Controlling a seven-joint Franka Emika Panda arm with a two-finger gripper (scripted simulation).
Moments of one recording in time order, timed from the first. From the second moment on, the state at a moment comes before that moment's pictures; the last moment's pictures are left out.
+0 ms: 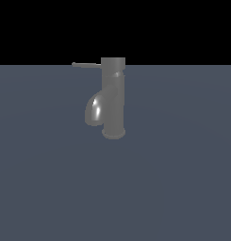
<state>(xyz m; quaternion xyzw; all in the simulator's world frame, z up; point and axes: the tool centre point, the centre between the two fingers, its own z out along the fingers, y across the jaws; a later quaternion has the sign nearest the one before) -0.170 0.016 0.489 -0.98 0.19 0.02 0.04</state>
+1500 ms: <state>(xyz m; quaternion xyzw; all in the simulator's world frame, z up) 0.012 0.061 0.398 -0.83 0.56 0.06 0.05</state>
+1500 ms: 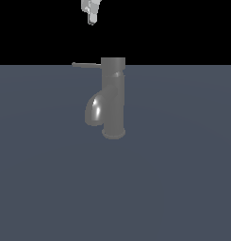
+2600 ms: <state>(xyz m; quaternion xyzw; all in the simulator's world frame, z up) 0.108 0.113 0.302 -0.66 0.75 0.02 0.00</state>
